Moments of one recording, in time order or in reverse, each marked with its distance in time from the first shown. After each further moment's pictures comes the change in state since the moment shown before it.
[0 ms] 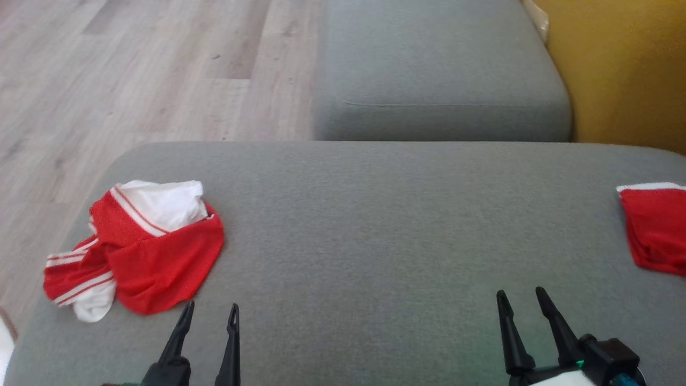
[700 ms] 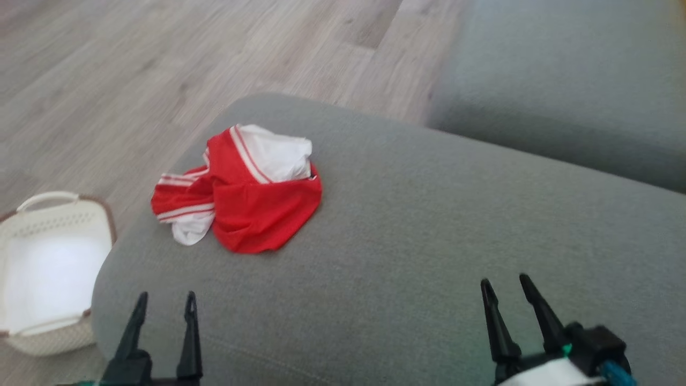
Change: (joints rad) left arm 0.000 0.041 0.081 -0.032 0.002 0.032 0.000; right arm -0.027 0.002 0.047 -0.006 0.009 0.000 0.000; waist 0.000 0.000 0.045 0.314
